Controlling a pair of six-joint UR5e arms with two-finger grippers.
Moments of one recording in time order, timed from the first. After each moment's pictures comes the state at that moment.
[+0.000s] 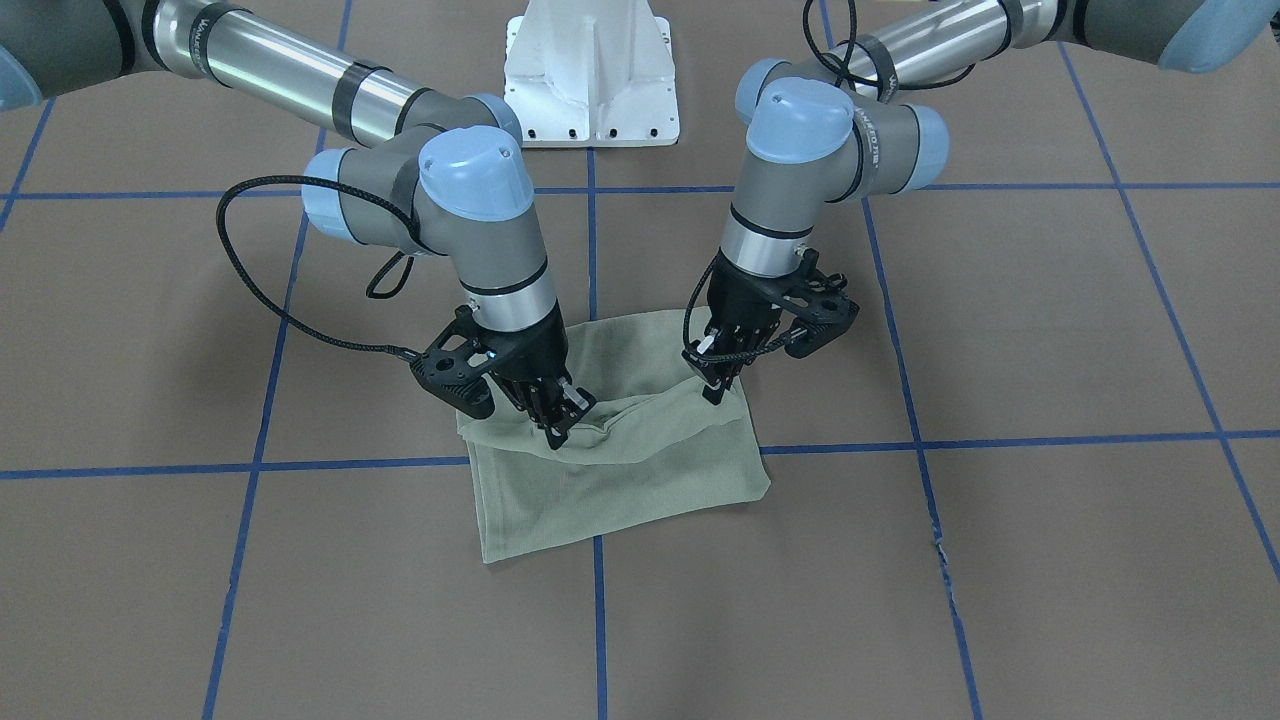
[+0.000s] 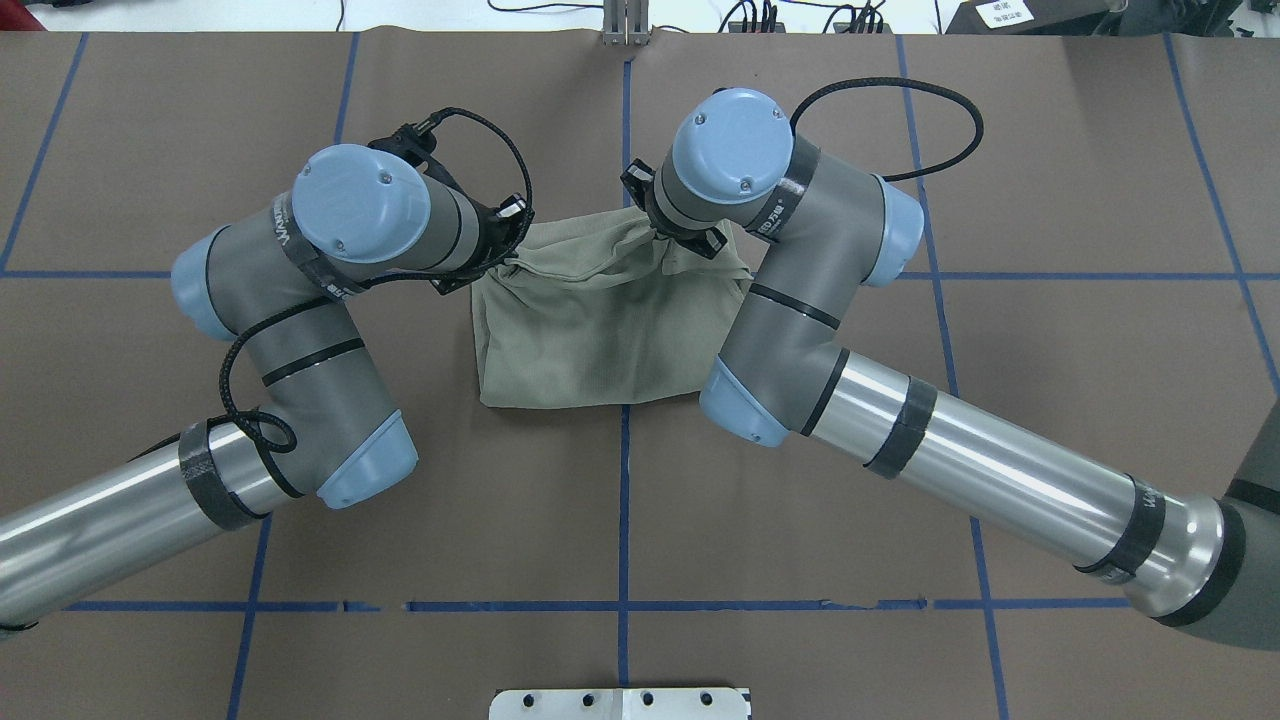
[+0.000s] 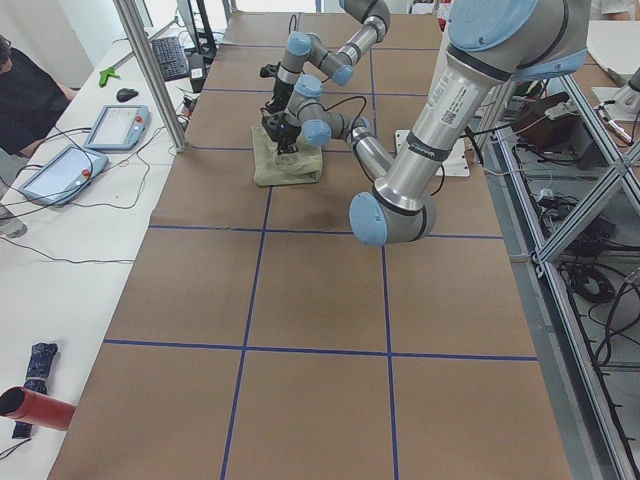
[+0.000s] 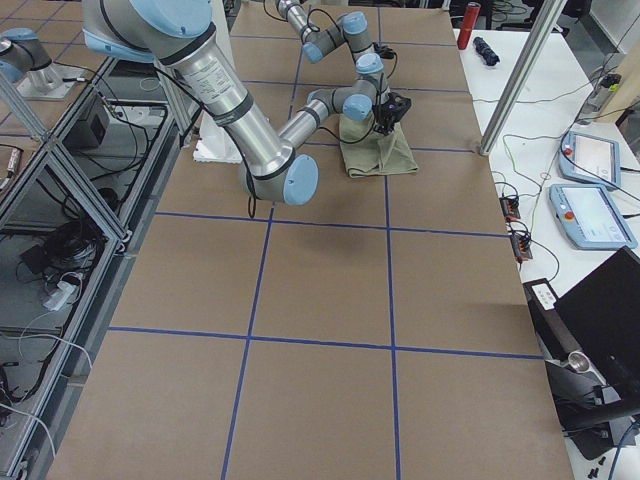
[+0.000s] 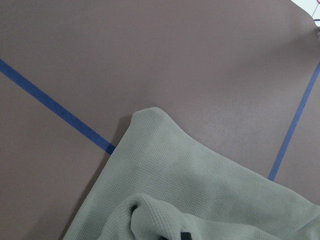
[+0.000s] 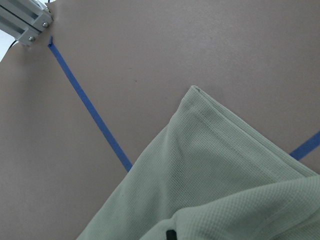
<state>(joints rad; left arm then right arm) -0.65 -2.22 -1.57 -1.92 -1.69 -1.83 0.64 -0.72 1.34 -1.24 1.71 1.86</state>
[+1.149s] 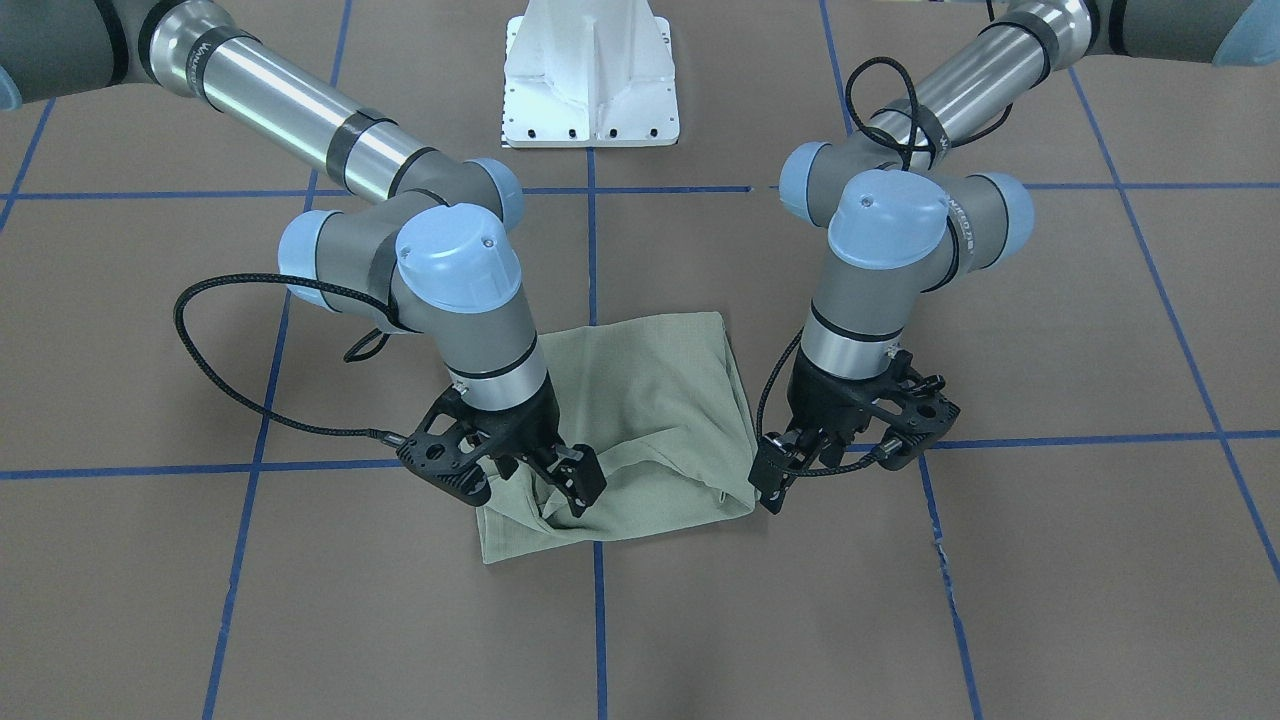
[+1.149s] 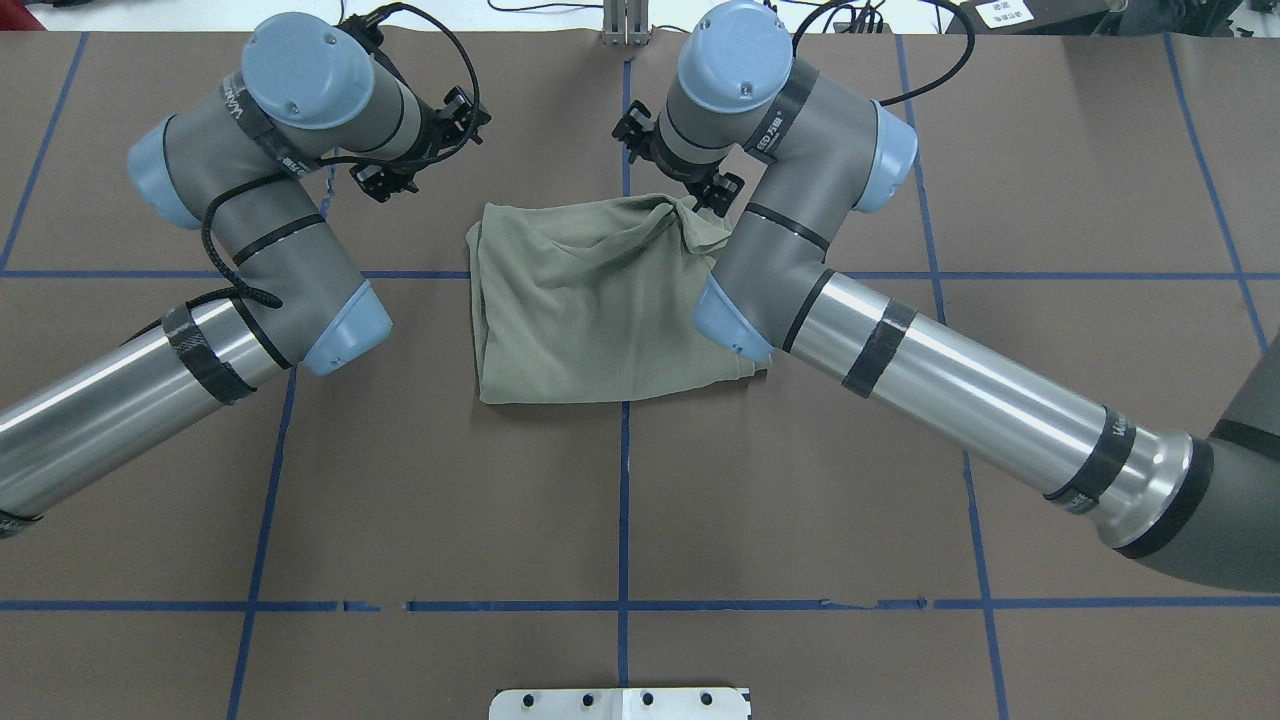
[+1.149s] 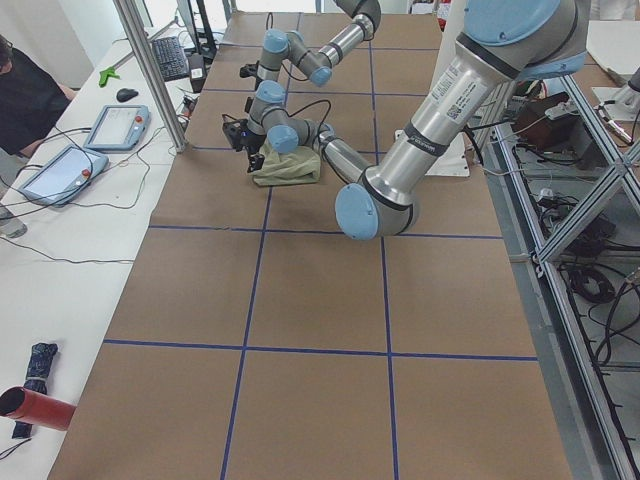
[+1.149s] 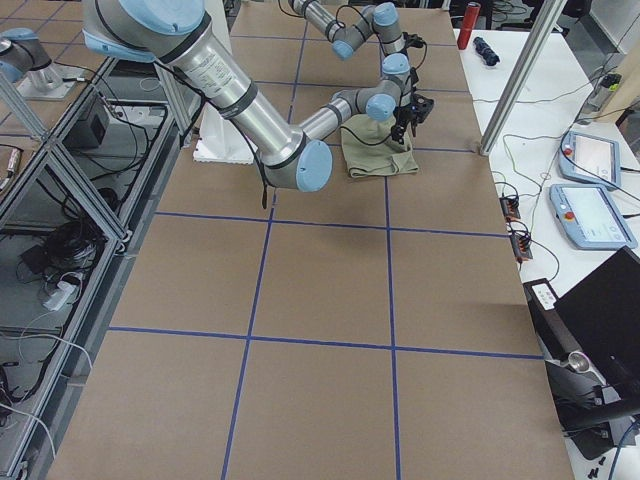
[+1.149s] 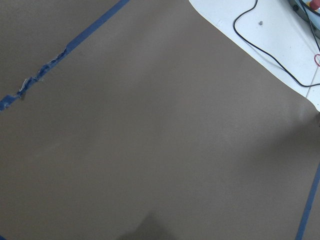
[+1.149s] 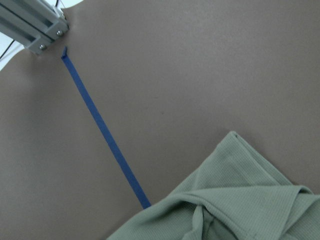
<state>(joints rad) -0.81 -2.27 -1.40 -1.96 -1.76 -1.64 0.70 -0.64 1.19 -1.22 1.83 1.70</state>
